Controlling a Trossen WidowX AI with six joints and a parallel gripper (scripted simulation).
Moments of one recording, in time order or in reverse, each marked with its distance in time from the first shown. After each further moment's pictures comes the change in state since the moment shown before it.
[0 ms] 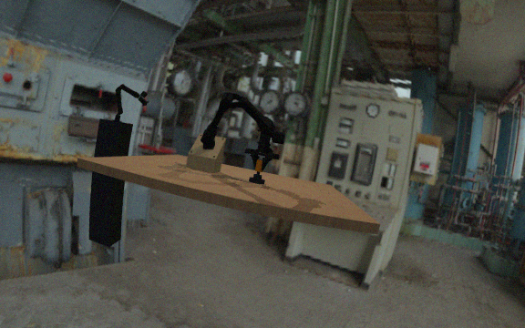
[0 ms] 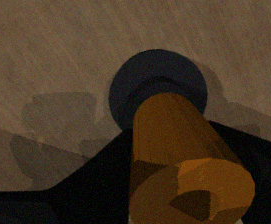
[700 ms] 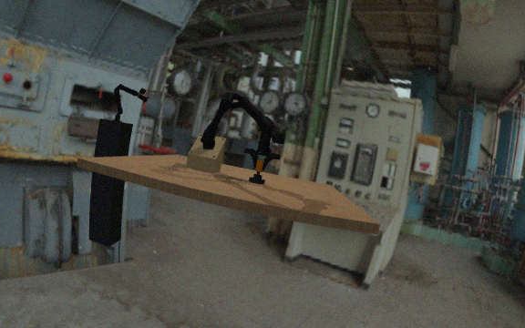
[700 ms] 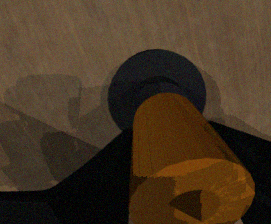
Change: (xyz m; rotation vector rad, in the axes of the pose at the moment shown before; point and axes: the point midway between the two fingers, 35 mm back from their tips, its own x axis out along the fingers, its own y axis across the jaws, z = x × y) arm -0.001 -0.002 0.000 -0.202 0.001 0.000
